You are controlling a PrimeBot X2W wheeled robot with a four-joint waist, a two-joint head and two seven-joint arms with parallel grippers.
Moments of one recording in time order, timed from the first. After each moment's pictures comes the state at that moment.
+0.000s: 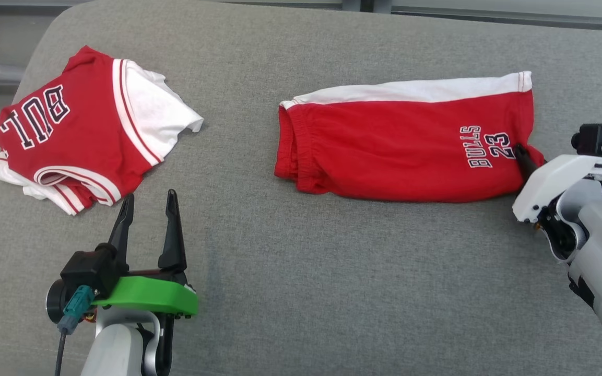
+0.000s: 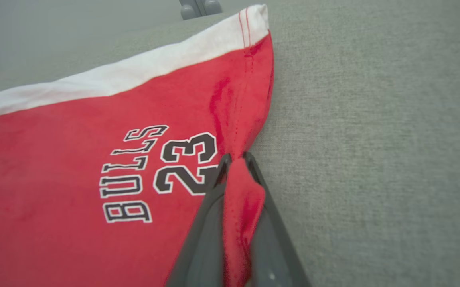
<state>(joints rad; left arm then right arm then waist) -0.20 0.05 -0.11 0.25 -0.30 -0.04 -0.26 -0.81 -0.40 0.66 1.04 1.00 0.13 -0.14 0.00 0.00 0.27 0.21</state>
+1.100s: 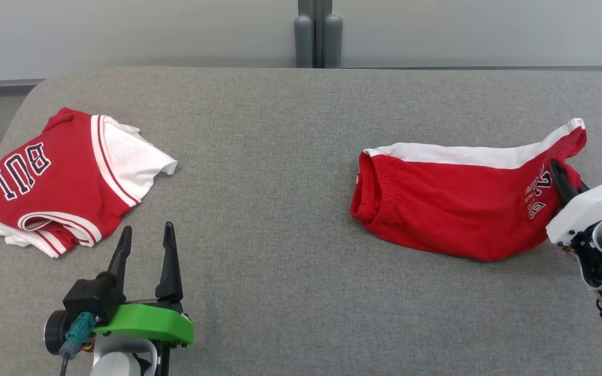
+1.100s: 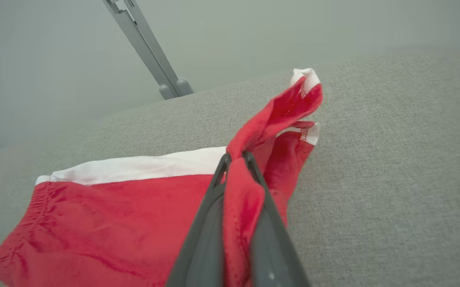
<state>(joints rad) -0.11 0.05 -0.08 0.26 -0.27 -0.05 -0.26 -0.65 -0.54 0.66 0.87 1.13 0.13 -0.24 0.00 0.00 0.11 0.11</state>
